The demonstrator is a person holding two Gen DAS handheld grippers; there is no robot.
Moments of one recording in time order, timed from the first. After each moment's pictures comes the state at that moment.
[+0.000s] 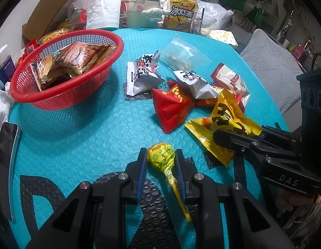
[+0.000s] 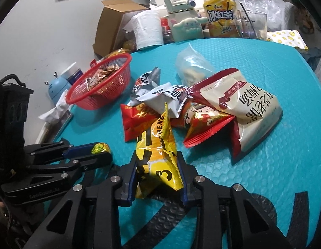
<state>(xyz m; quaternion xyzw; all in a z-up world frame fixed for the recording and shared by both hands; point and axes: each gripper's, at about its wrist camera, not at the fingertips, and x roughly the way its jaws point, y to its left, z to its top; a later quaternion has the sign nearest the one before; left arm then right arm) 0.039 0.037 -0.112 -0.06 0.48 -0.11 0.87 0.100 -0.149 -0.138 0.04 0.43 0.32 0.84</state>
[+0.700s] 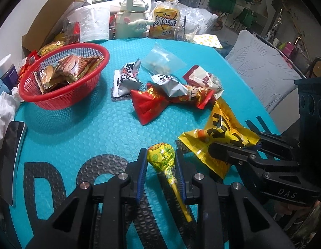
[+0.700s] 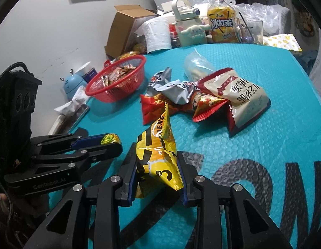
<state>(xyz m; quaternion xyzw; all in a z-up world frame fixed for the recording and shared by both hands) 0.000 0.021 -0.086 -0.06 0.45 -0.13 0.88 0.050 -0.163 -0.116 0.03 0.41 0.34 0.85</state>
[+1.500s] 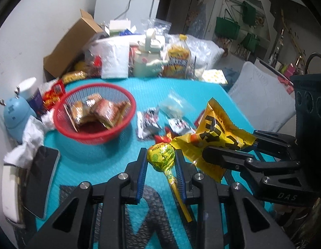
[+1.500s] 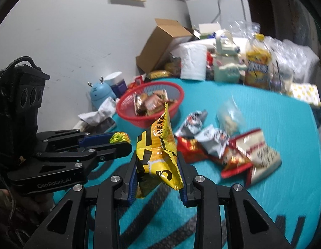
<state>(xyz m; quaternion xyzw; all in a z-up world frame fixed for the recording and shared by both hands) -0.005 0.063 -0.024 -0.07 0.36 -0.09 0.92 0.056 -0.116 -0.046 -0.03 0.34 0.41 0.85</state>
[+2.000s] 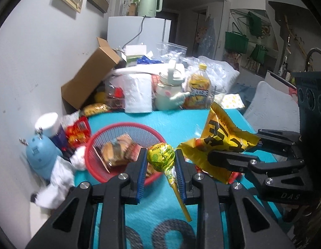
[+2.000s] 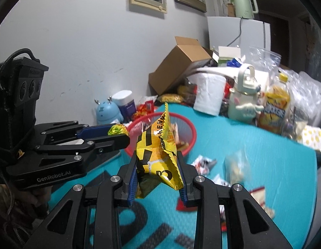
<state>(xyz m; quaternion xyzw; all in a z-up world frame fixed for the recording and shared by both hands) 0.031 0.108 0.018 -0.05 0.31 -0.04 0.95 0.097 -0.069 -0.004 -0.07 0.29 0.44 0.85</state>
